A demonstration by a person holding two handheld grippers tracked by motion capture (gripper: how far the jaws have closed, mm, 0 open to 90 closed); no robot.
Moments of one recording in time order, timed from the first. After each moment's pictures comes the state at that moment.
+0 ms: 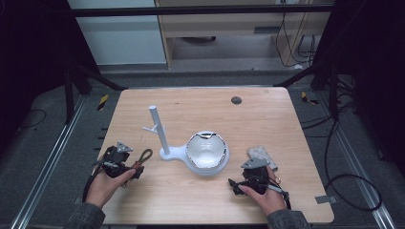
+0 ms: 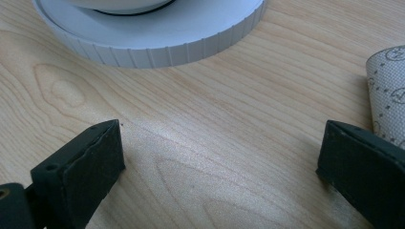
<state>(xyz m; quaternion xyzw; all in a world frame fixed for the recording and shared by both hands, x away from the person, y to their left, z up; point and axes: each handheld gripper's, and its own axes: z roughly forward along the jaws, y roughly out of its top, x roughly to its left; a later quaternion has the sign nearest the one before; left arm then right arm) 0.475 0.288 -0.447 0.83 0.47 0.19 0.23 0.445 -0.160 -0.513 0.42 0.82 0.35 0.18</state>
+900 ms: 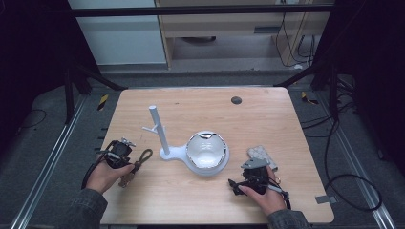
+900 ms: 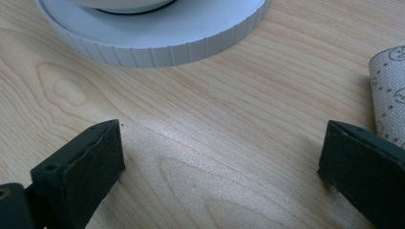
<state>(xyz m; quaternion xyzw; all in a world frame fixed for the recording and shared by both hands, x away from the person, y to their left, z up) 0.501 0.288 -0.452 0.86 0.46 0.12 0.16 0.445 -0.160 -0.513 0.41 0.82 0.35 0.18</state>
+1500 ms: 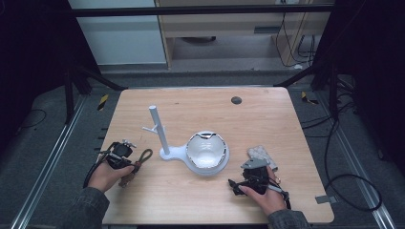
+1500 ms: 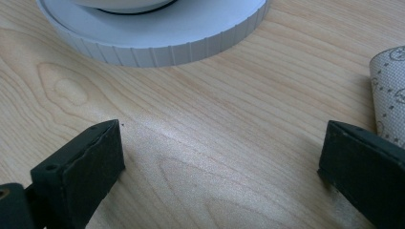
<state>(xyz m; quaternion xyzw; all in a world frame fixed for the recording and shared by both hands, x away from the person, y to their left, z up) 0.506 0.291 -0.464 0.86 0.47 0.10 0.15 0.445 -0.160 -0.513 0.41 0.82 0.35 0.18</state>
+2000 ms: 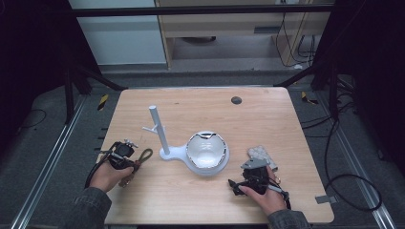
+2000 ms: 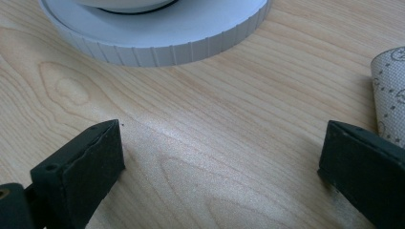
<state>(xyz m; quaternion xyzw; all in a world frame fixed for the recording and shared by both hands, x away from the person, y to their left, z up) 0.504 0.286 -0.461 0.86 0.47 0.11 0.15 0.444 -0.160 -0.513 0.41 0.82 0.35 0.18</state>
